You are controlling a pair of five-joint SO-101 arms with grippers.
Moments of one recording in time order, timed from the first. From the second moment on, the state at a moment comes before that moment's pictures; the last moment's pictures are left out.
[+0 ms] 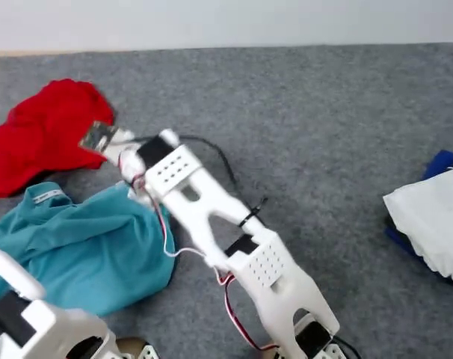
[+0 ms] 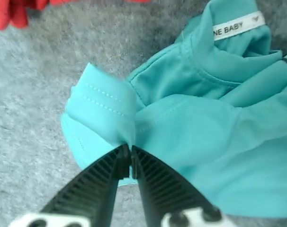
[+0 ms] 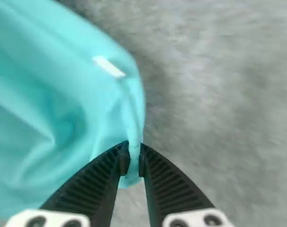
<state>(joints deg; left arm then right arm) -55.6 0.2 0.5 91.9 -34.1 -45.8 49.1 -57.8 90.7 19.6</state>
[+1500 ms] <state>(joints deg) -18.6 -38.5 -41.2 91.6 -9.3 -4.6 -25.4 -68.8 100.6 35.5</state>
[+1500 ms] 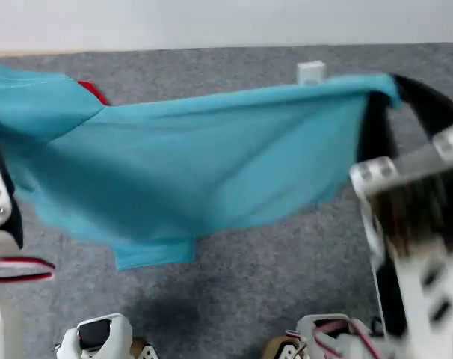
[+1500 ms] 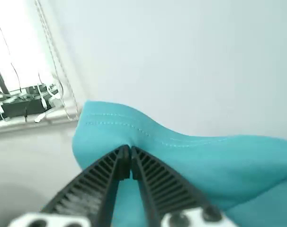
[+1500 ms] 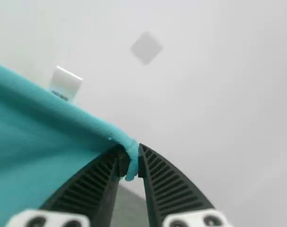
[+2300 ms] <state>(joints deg) -18.8 -38.6 -47.6 99.4 -9.3 7.4 -37.8 -50.5 100.7 38.3</state>
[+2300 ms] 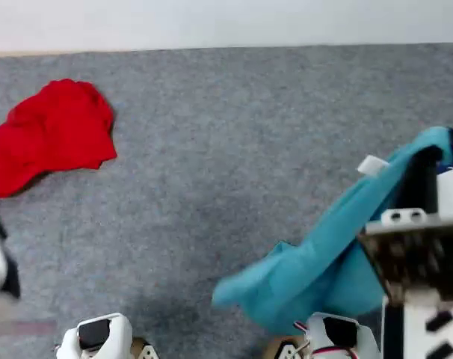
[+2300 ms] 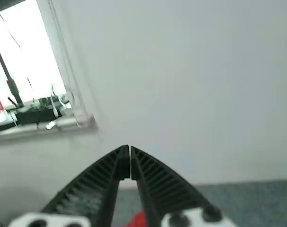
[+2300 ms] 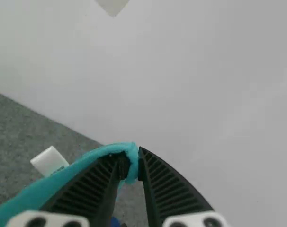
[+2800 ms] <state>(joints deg) -10.0 -46.7 3.5 99.4 -9.3 -4.6 -21.4 -39.7 100.7 39.5</state>
